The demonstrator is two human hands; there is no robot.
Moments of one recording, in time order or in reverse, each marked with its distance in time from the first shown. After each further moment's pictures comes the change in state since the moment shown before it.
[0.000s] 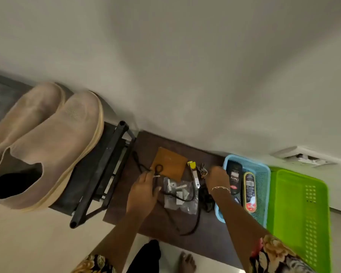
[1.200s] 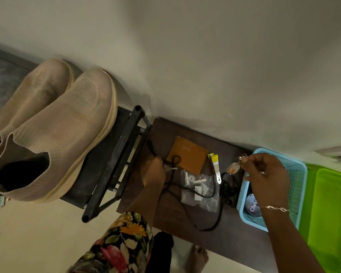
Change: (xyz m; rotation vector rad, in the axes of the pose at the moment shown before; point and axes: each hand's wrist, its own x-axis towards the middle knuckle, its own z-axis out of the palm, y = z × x) left_hand 0.070 -0.029 0.026 0.157 0.054 -0.332; right_hand -0.045 0.000 -0.042 0.762 0.414 -0.126
